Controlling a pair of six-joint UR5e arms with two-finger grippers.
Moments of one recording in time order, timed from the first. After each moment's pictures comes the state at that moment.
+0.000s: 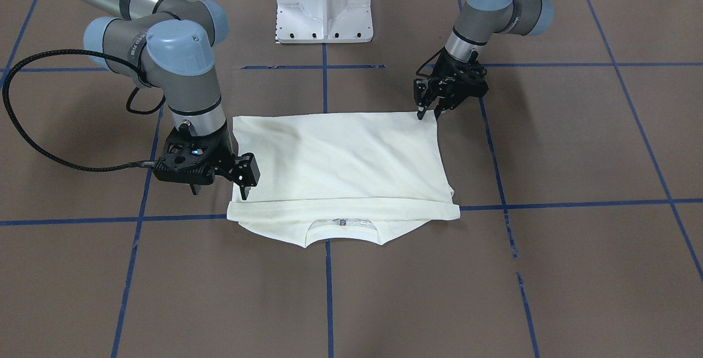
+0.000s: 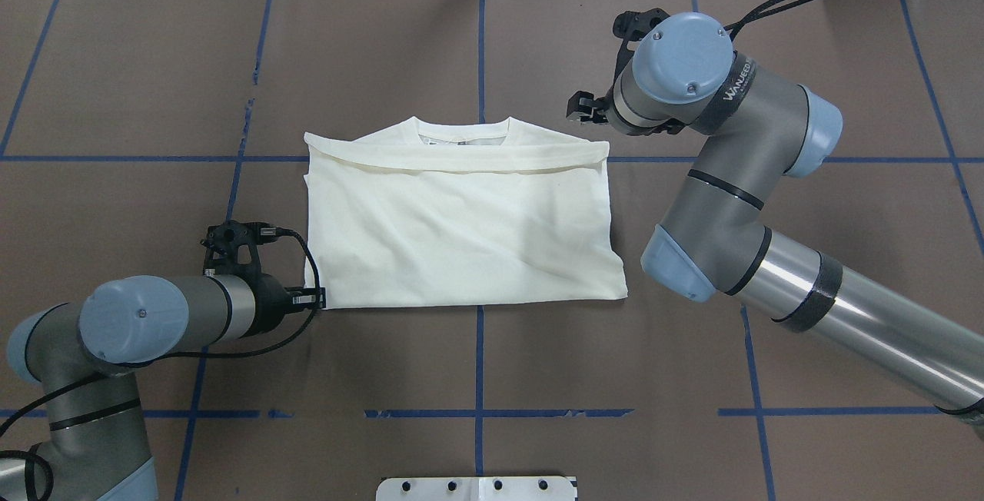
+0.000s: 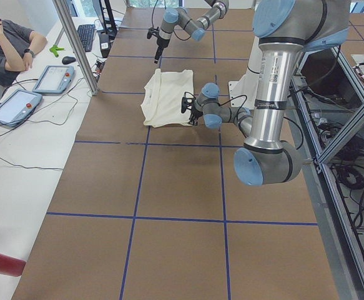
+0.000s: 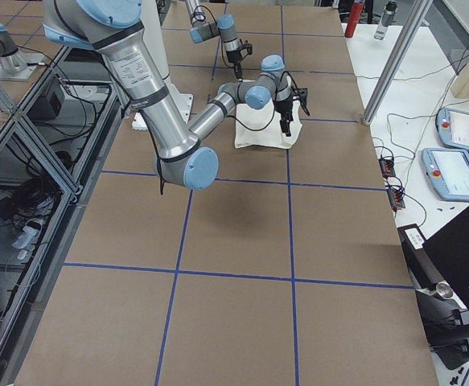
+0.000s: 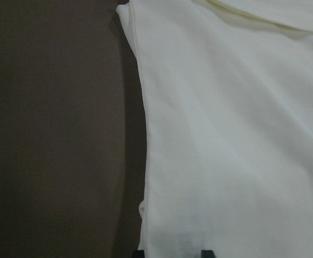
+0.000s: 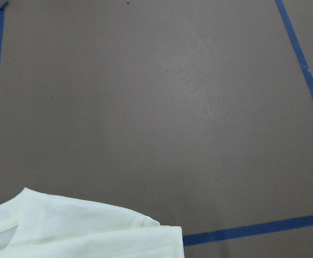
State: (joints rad) left arm -0.38 -1.72 -1.83 -2.24 -1.60 -1.37; right arm 0.71 -0.97 1.63 -1.44 1.71 1.23
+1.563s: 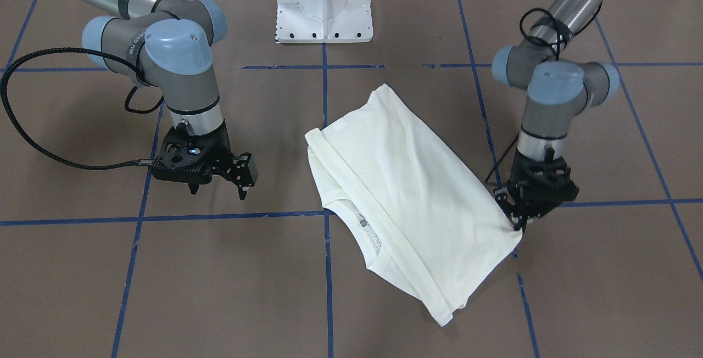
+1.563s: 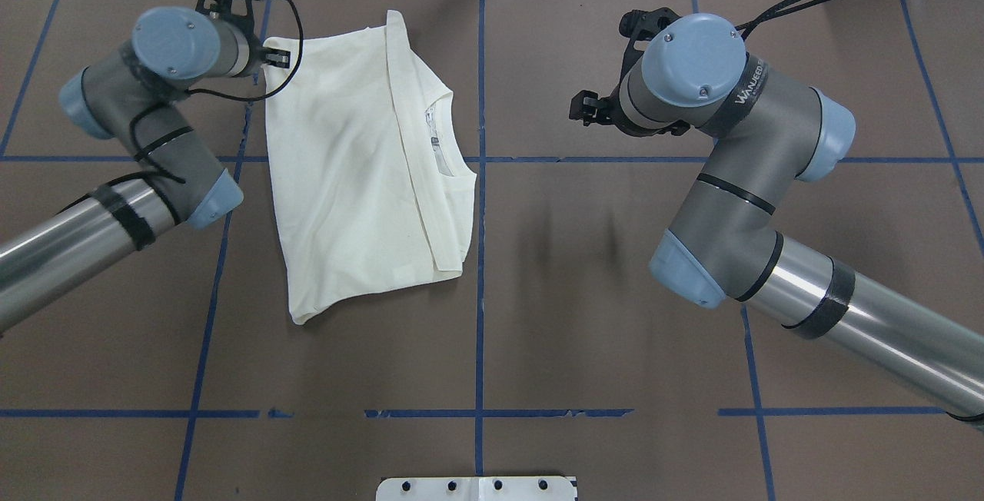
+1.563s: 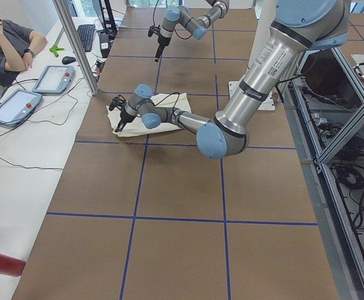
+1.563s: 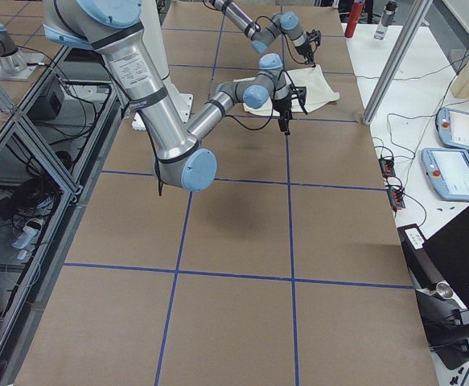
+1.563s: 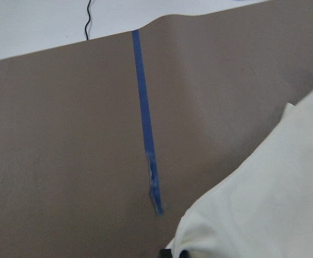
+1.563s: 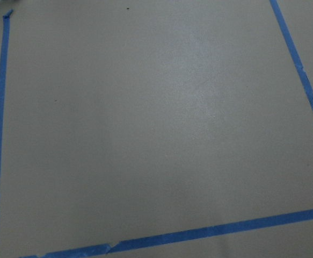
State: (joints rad) left arm -0.87 -2.27 -1.03 -2.33 -1.57 -0.82; right arm 0.71 -1.00 1.68 -1.44 1.71 1.24
